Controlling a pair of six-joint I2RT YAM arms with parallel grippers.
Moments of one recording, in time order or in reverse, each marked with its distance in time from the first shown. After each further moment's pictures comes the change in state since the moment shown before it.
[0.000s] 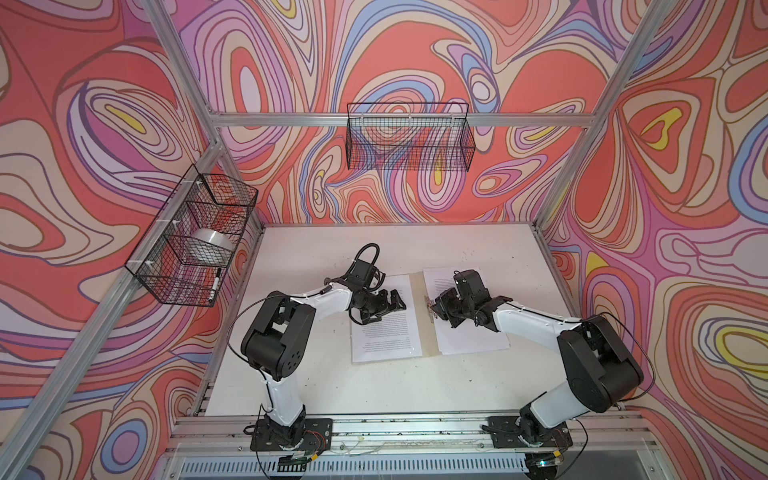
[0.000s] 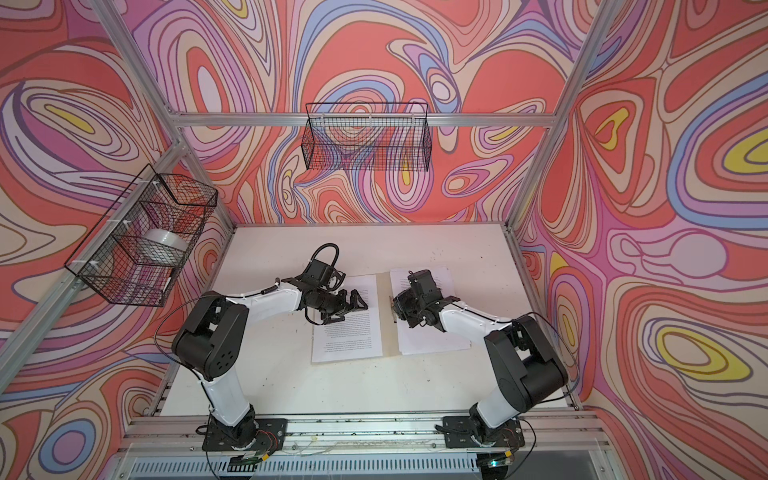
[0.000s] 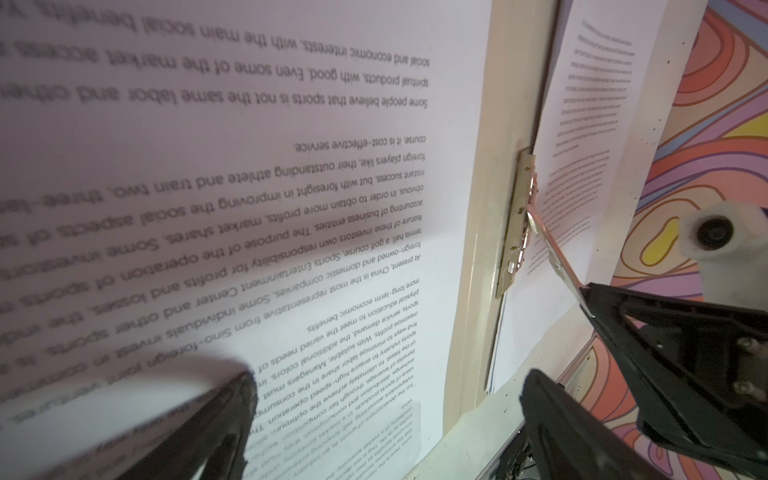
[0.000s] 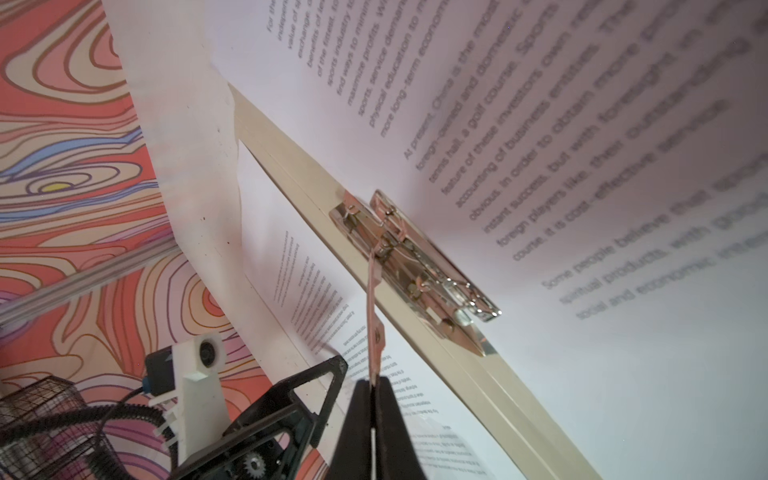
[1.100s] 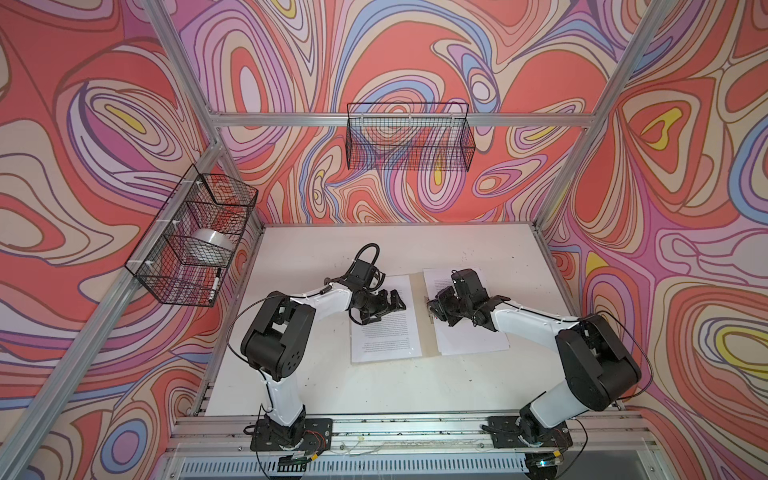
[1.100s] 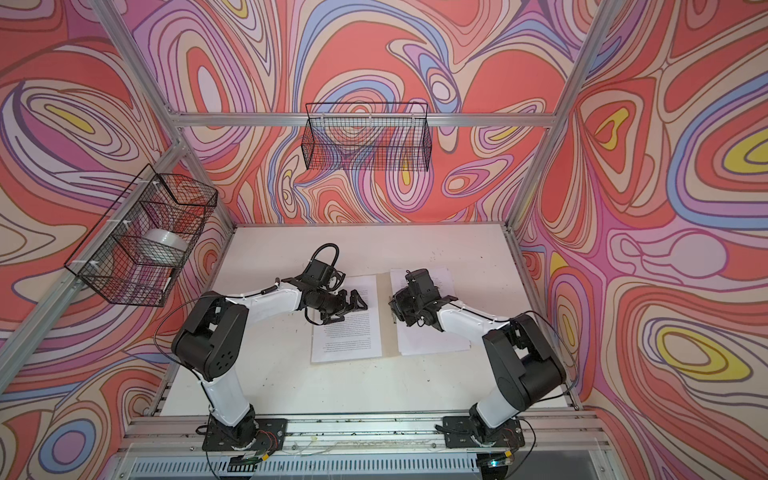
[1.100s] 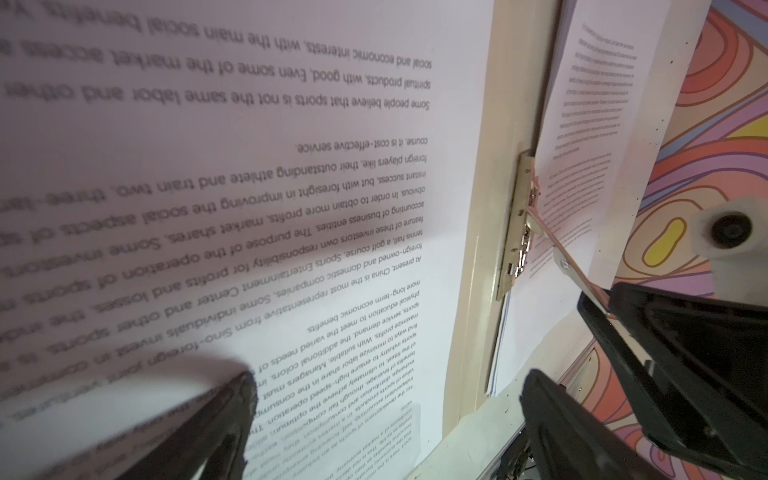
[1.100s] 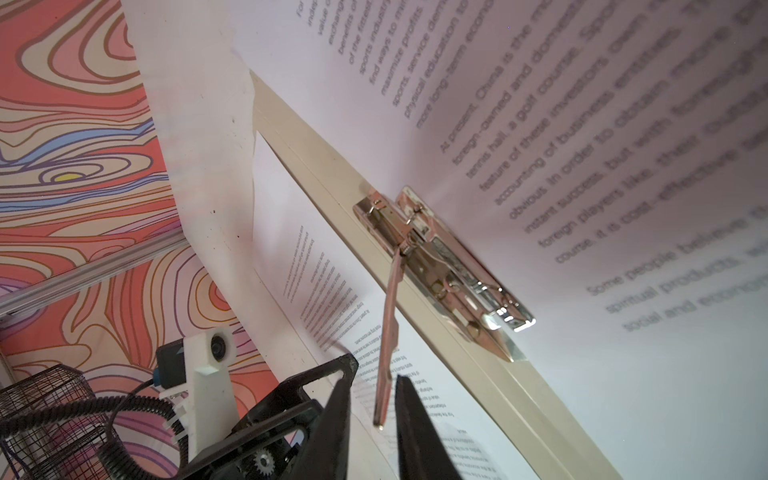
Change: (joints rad) left arm 0.000 -0.002 0.000 -0.004 -0.004 0.001; right arm 0.020 0.009 0.018 0.028 0.004 0.005
